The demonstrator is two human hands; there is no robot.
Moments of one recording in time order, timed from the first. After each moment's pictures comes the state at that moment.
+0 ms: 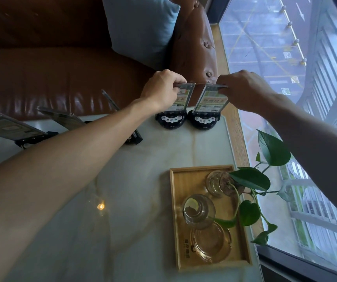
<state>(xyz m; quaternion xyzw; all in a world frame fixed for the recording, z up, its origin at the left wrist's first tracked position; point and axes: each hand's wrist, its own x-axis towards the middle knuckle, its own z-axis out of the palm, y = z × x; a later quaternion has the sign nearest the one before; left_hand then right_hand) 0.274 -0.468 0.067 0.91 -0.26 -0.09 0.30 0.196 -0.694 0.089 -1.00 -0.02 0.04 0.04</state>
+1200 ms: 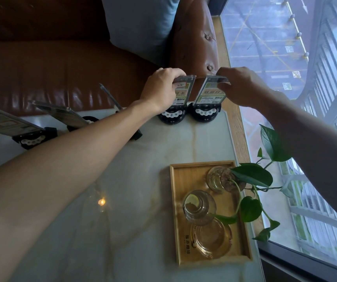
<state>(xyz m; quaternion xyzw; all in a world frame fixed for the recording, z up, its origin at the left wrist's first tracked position) 0.266 -0.464 0.054 0.91 -0.29 -0.04 0.30 0.204 -0.694 0.067 -0.99 0.03 0.04 0.13</state>
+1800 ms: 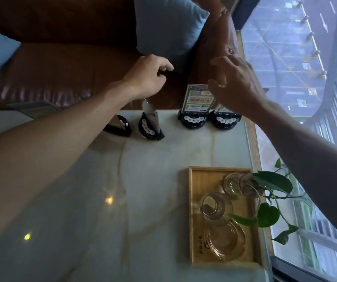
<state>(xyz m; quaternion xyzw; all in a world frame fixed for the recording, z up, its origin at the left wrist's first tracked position) 0.300 -0.359 0.117 0.92 -0.25 -0.08 0.28 0.212 -0.594 0.115 -0.98 -0.04 -0.12 0.17</state>
